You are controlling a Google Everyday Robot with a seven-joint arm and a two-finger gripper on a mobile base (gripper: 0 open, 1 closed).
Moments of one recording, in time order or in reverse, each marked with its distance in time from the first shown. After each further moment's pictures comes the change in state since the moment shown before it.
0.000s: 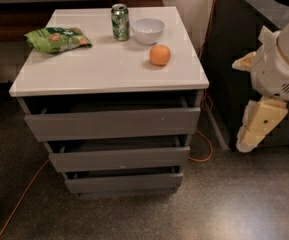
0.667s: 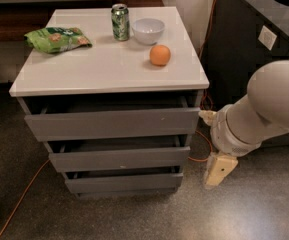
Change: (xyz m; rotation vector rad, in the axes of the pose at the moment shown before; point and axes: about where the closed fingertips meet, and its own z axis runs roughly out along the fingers) arm -0.004 0.047 0.138 -0.026 -0.070 -0.083
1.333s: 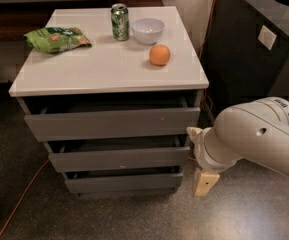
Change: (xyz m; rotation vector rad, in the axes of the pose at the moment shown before) arm 0.007 0.013 0.078 0.026 0.060 -0.067
